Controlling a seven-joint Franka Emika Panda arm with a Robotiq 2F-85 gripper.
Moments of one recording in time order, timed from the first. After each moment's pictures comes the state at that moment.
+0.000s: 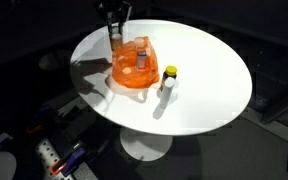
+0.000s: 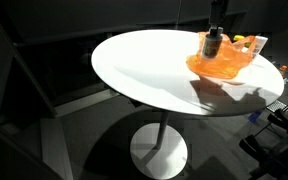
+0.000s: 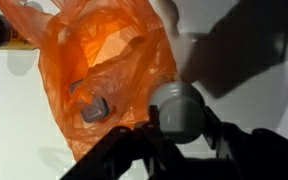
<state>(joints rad) 0.10 0.18 0.08 -2.01 -0.12 2.07 -0.16</state>
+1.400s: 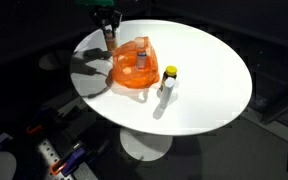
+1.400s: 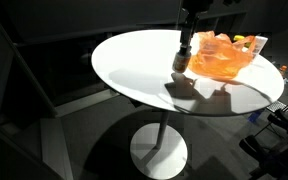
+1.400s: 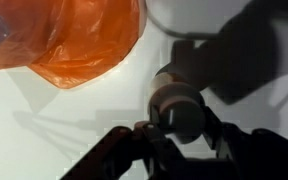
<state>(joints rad) 0.16 0.31 0.14 -2.01 -0.10 2.34 -0.18</state>
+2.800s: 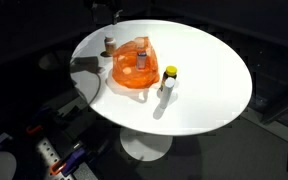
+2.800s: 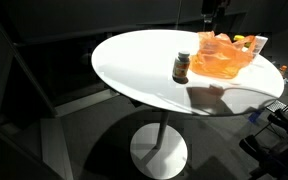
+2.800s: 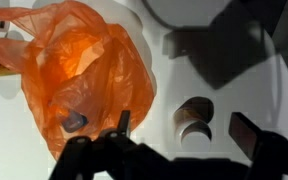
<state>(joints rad) 0.14 0.16 0.10 -1.97 -0.09 1.97 0.03</state>
